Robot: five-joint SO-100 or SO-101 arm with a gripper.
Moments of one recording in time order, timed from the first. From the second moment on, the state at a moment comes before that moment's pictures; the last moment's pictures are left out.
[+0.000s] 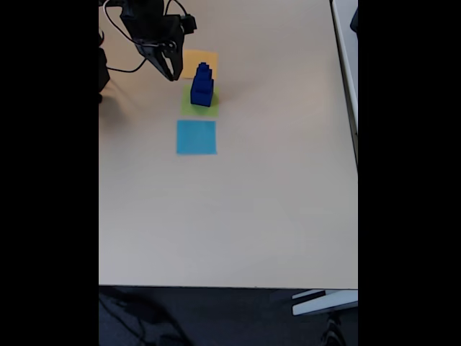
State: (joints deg) arm 24.7 101.8 75.7 96.0 -9.8
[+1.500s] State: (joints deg) arm 21.0 96.8 70.9 99.9 -6.2
